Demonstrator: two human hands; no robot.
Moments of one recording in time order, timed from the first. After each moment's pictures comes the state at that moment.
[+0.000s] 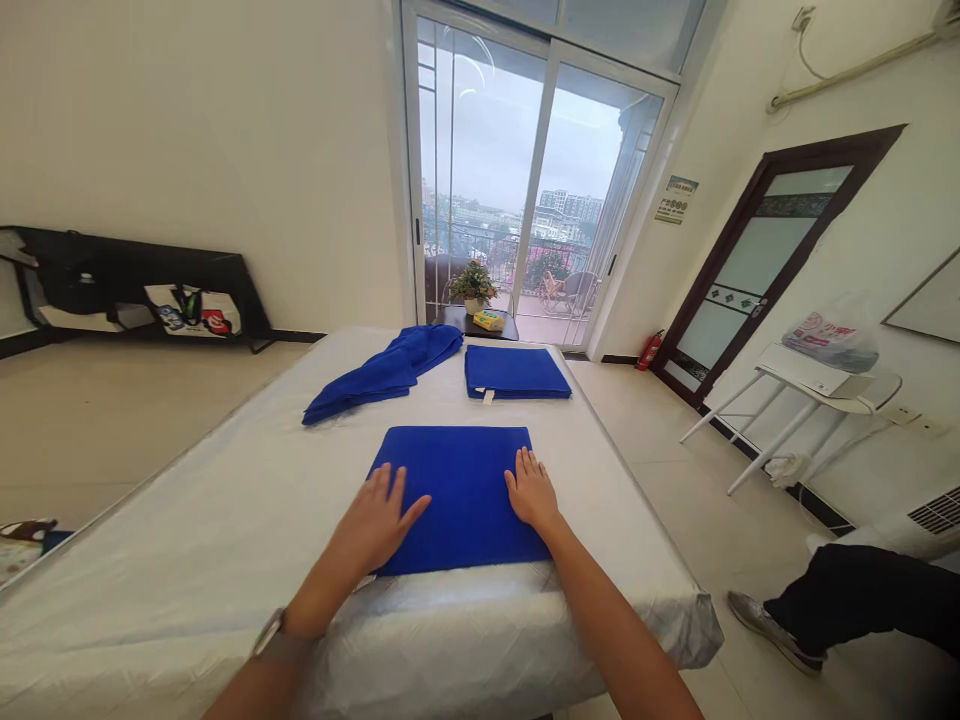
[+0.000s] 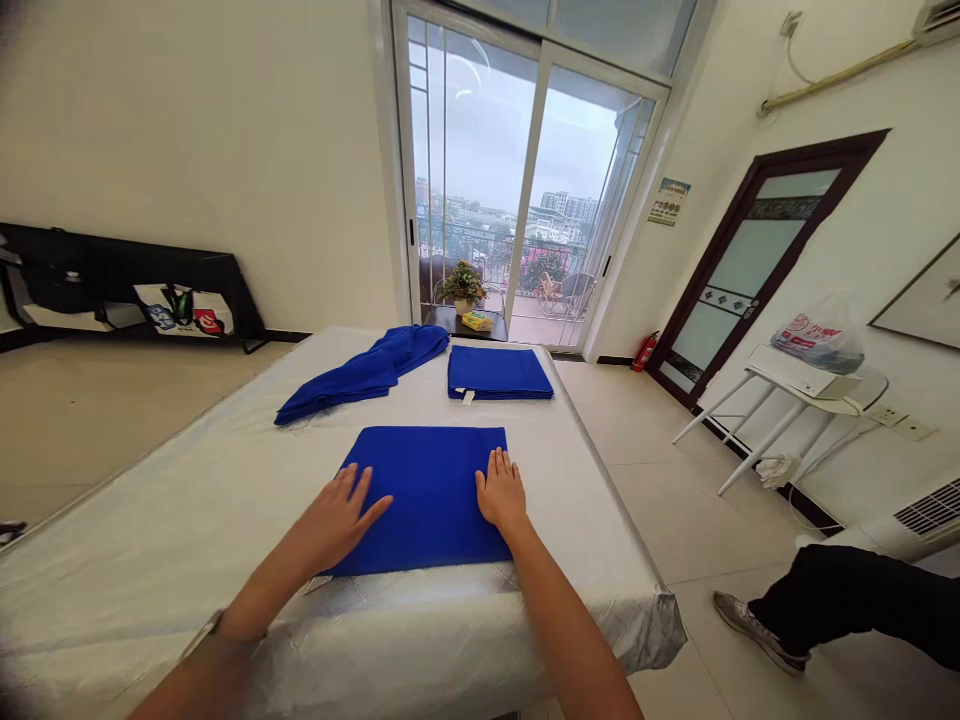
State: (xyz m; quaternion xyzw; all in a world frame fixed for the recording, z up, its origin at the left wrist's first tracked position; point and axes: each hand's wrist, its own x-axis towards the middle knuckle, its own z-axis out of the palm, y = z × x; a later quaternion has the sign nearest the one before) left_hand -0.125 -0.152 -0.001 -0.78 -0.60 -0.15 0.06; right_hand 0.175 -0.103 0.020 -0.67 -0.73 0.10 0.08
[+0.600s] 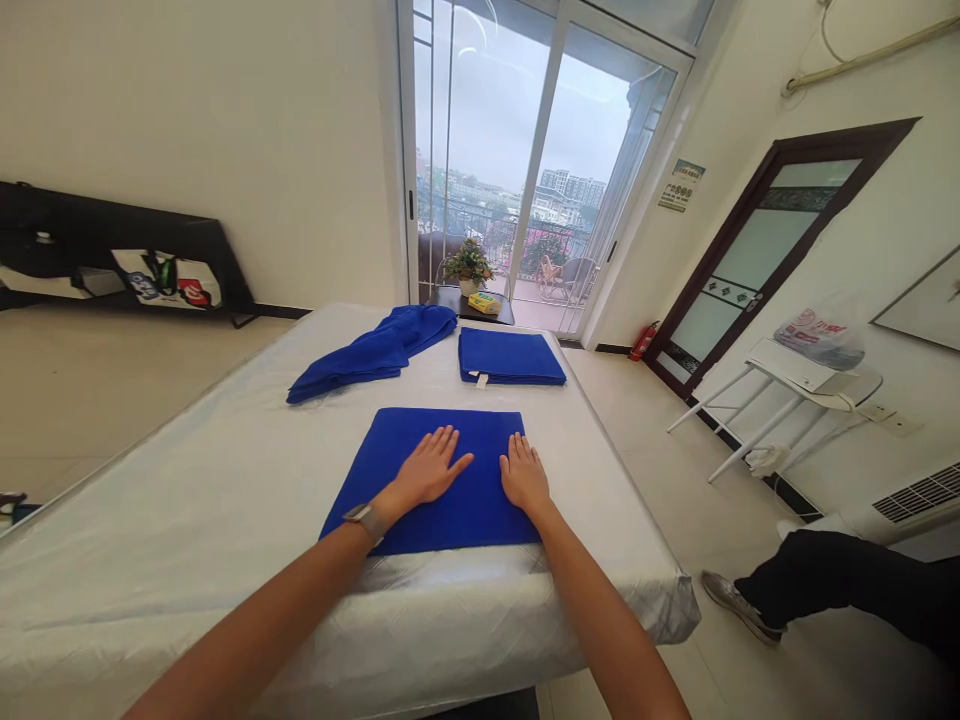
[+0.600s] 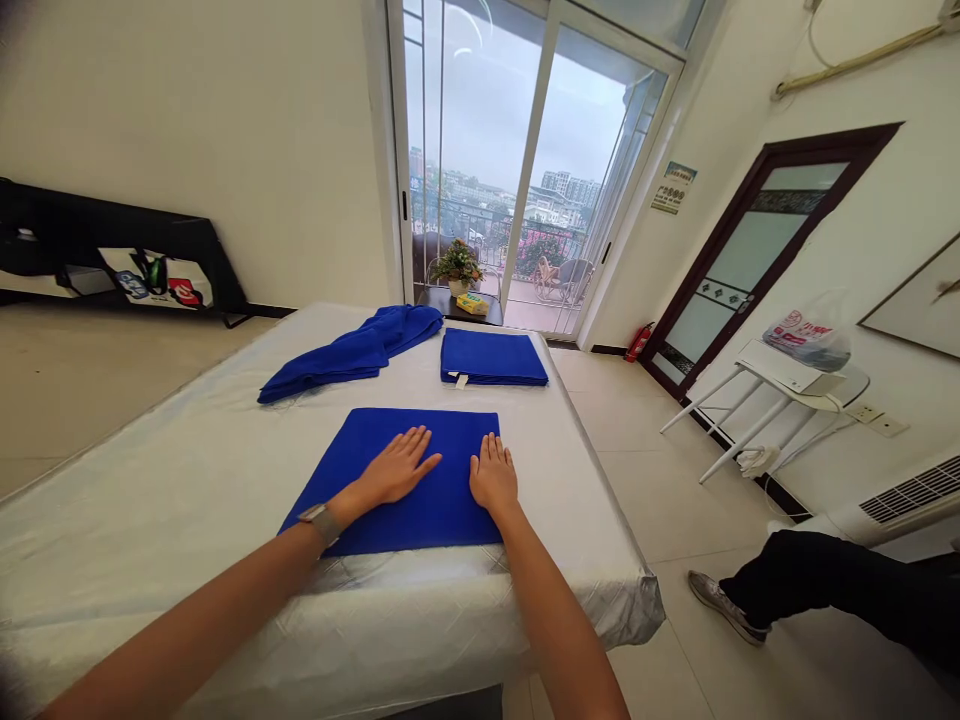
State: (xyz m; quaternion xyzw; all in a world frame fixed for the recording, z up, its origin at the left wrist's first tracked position) left_hand -0.046 -0.080 0.003 -0.83 -0.55 -0.11 -0.07; right_hand 0.176 -0.106 0.025 -0.67 -0.73 0.09 0.08
